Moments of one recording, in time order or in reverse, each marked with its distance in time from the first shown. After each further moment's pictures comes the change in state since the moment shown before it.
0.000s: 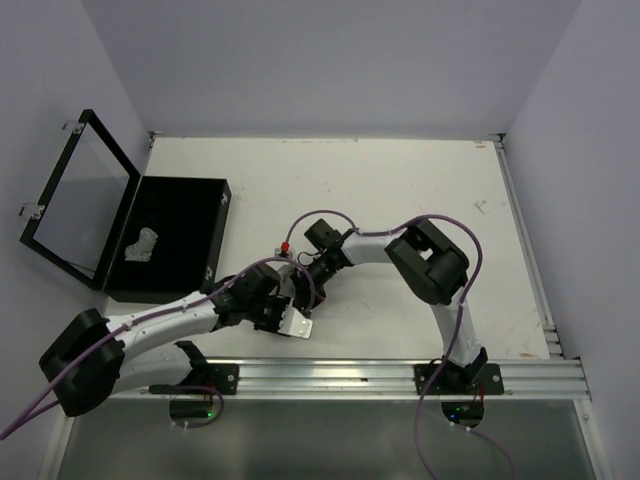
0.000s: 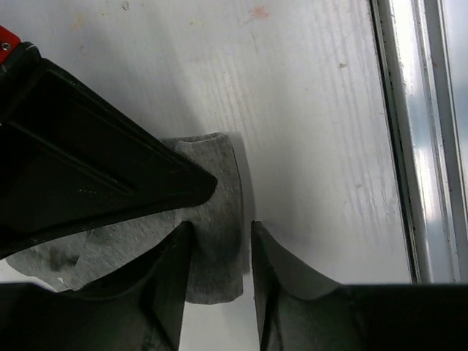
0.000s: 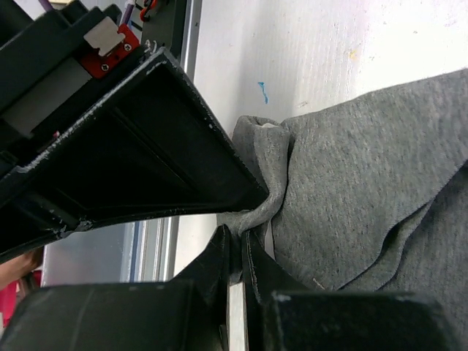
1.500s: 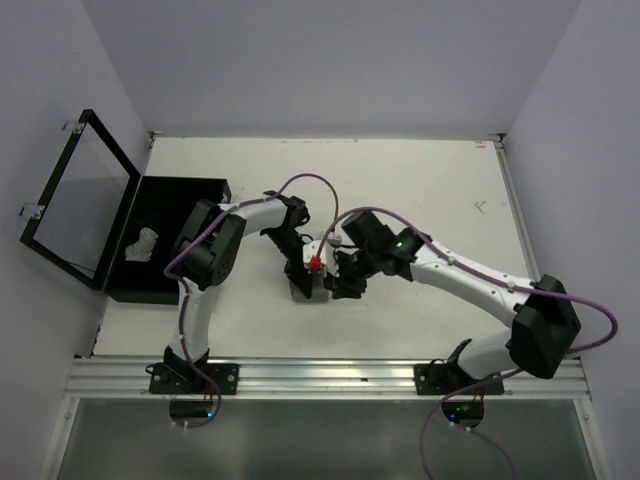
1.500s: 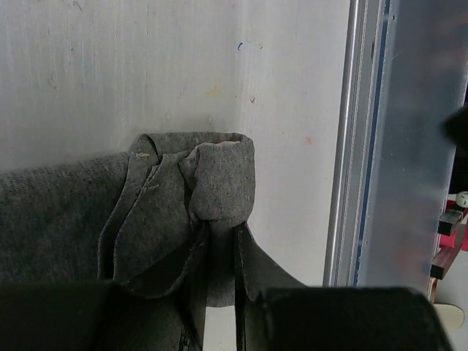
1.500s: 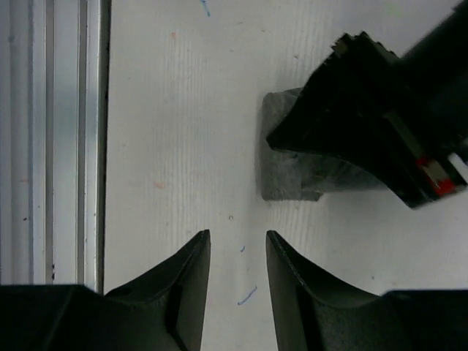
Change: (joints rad) left arm 0.301 1.033 0.969 -0.716 0.497 -0.095; right arm -0.015 -0.745 -0.170 -0.320 0.600 -0.365
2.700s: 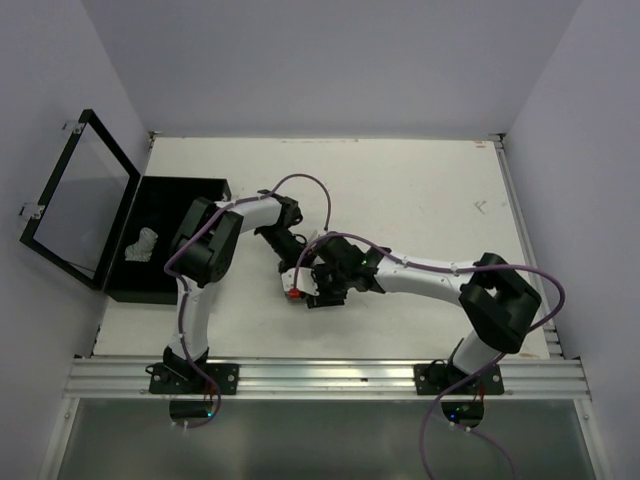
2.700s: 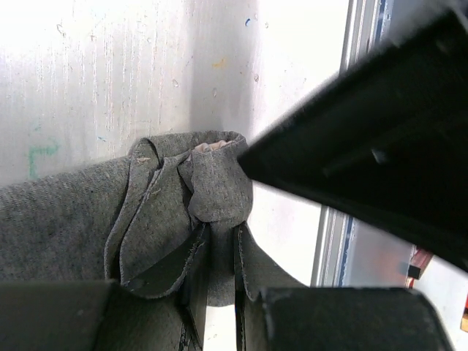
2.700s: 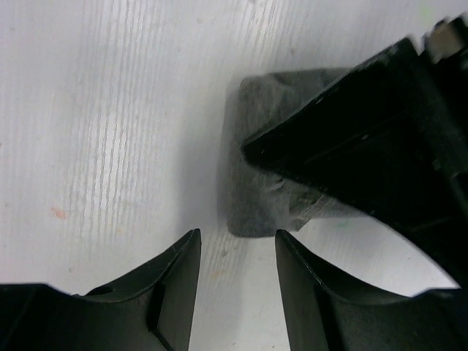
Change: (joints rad) left arm 0.043 0.016 -0.004 -0.048 0.005 0.002; right arm 0.157 0.238 -0.113 0.319 0.209 -0.169
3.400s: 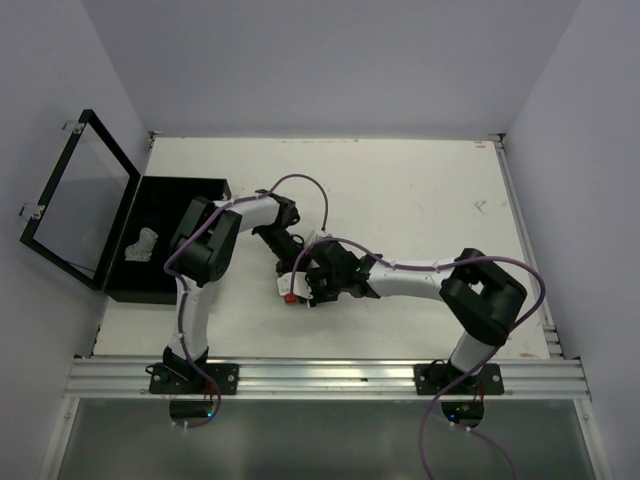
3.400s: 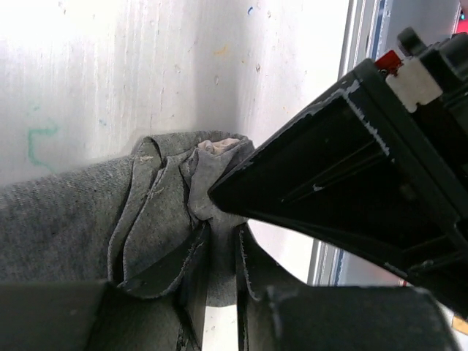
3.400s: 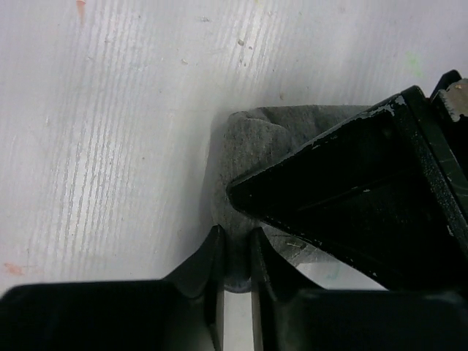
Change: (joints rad) left arm 0.009 0.001 -0.002 -0.013 -0.002 0.005; right arm 0.019 0.095 -0.021 0.198 -0.034 -0.021
